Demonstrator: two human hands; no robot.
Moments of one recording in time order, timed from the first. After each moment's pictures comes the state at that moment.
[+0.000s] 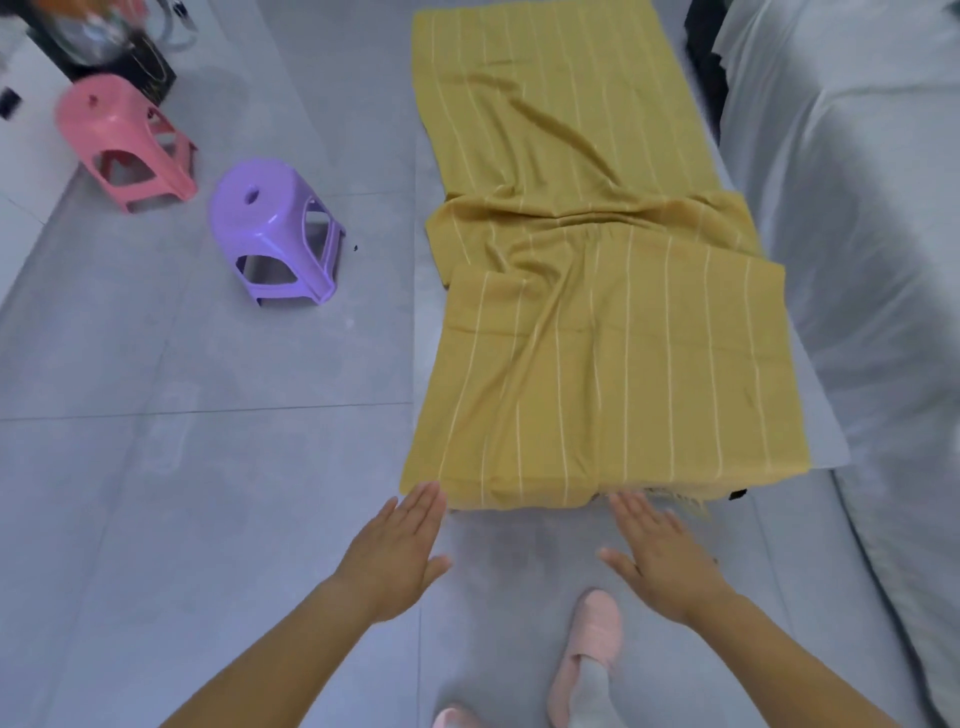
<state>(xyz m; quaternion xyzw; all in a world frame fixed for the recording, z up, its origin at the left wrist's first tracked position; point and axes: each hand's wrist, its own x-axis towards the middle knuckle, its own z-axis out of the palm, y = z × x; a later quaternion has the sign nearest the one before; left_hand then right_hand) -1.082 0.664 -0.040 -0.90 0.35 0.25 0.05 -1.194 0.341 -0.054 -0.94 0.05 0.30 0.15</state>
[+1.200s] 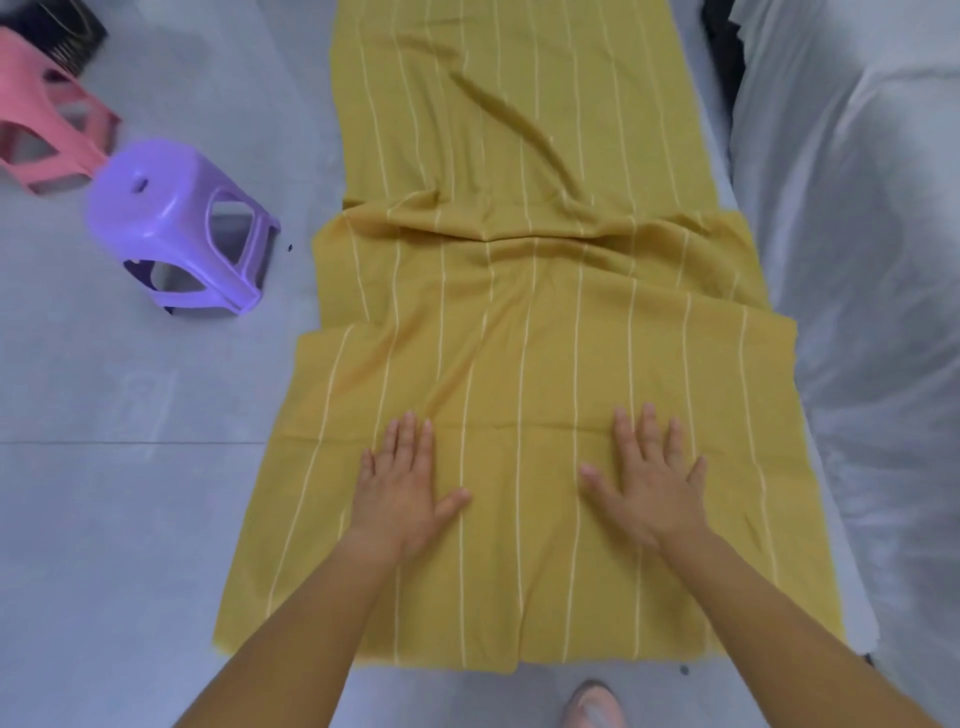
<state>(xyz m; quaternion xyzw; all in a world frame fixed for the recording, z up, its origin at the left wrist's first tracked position) -0.921 0.432 -0.150 -0.96 0.16 0.24 0.00 -0.999 0.157 -0.129 -0.93 0.19 0.28 0.14</state>
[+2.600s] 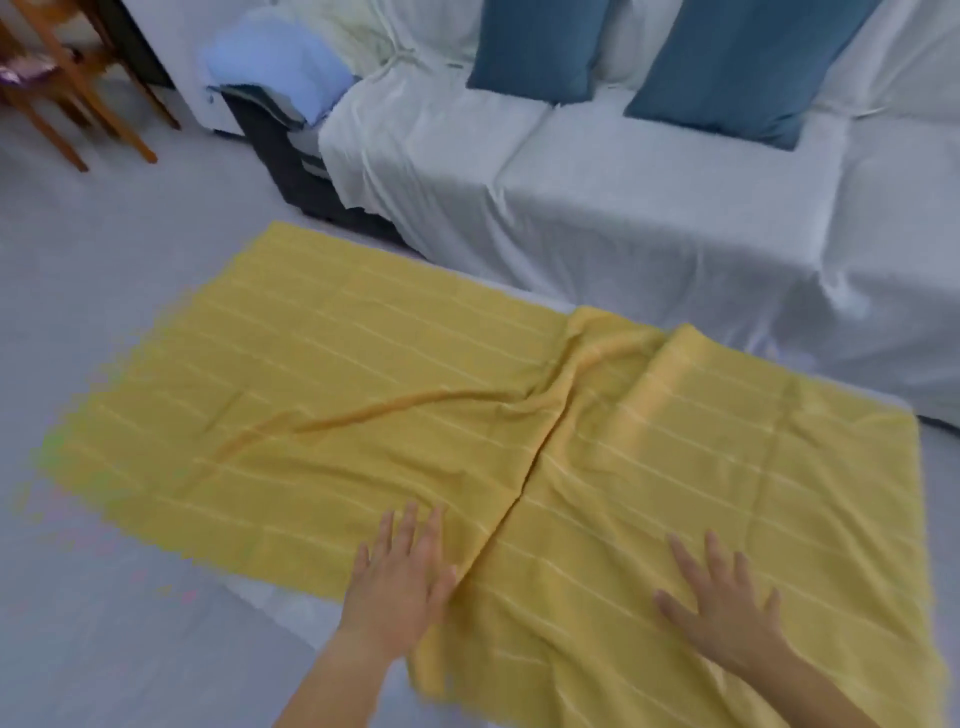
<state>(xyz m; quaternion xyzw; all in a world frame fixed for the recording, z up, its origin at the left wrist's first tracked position) -0.477 0.415 -0.040 -0.73 0.64 0.22 0.12 -0.826 0.368 -0.084 -0.65 0.67 0.20 0.28</state>
